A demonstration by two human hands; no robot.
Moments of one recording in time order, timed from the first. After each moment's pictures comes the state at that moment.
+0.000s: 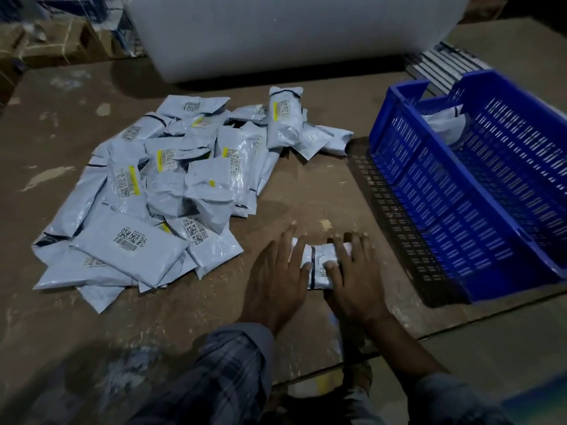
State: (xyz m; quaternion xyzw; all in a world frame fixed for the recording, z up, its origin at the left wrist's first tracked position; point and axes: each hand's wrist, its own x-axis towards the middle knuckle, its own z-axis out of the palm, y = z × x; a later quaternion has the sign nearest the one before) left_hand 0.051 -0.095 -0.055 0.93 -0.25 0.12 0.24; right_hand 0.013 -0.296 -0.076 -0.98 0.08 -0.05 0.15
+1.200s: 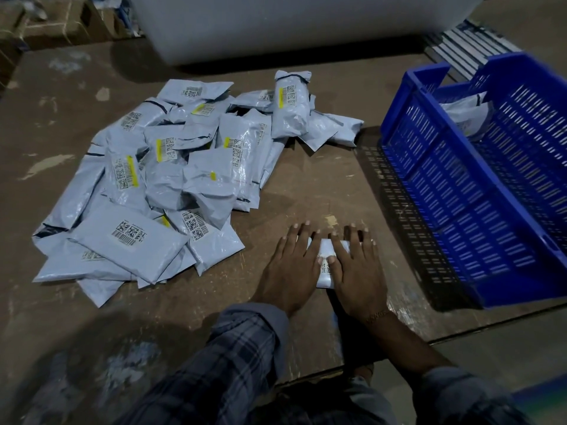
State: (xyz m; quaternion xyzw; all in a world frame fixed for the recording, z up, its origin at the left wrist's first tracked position) left_hand 0.081 -0.123 -0.090 0.96 -0.28 -0.03 0.08; right_hand 0.028 -0.294 -0.087 -0.99 0.05 -0.06 0.10
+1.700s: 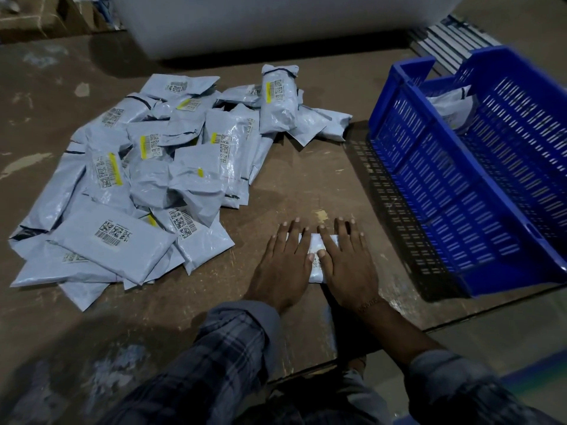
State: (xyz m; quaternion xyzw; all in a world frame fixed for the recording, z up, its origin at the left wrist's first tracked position) left_hand 0.077 -0.122 -0.091 0.96 -0.28 -0.04 0.09; right_hand 0.033 -0.299 -0.094 -0.99 0.03 -0.04 0.10
